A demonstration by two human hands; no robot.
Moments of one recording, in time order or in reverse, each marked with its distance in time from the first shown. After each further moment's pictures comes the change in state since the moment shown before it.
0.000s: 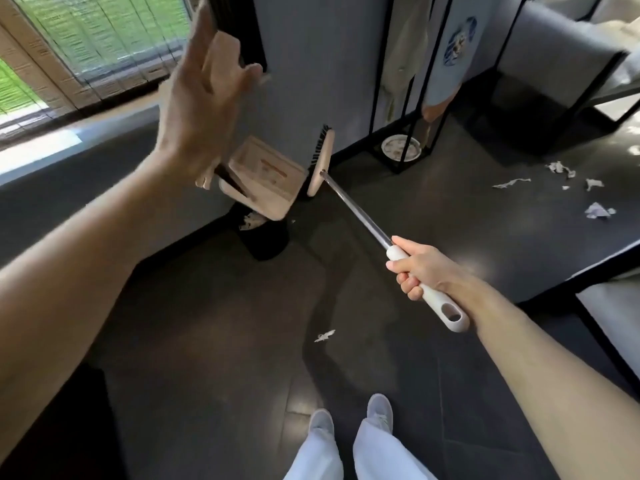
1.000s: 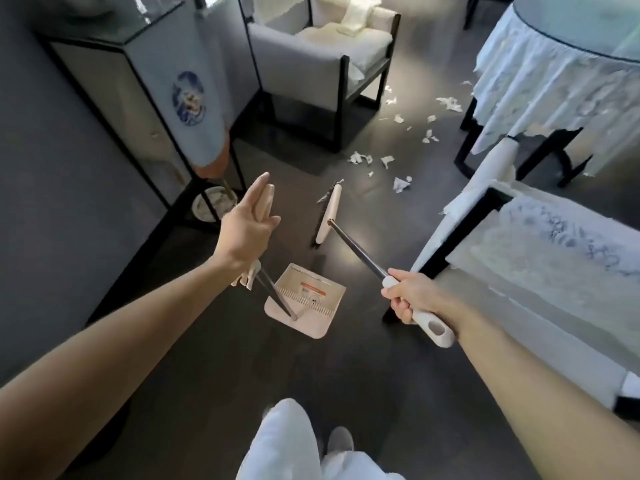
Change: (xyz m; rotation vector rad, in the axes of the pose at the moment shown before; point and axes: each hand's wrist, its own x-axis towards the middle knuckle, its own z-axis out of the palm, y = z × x) left_hand 0.095 0.138 0.527 -0.250 -0.801 -0.099; right_hand 0.057 0.041 -0.407 0.607 0.455 0.205
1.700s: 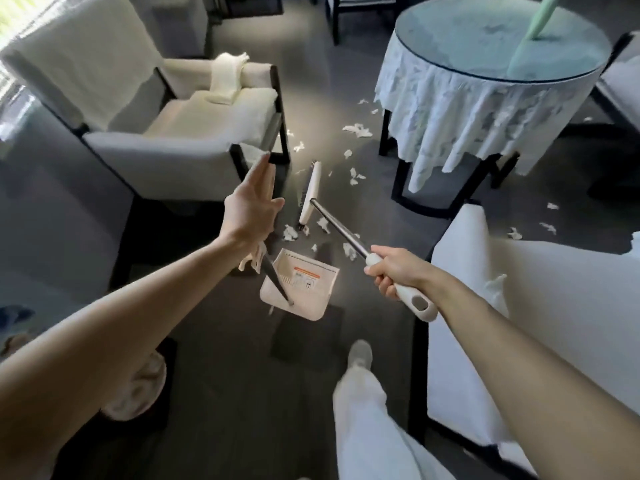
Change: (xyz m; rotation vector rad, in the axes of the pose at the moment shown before) left_hand 0.544 0.181 0.191 -0.004 -0.346 0.235; right_hand 0.268 -0.404 -0.145 0.207 0.222 -0.147
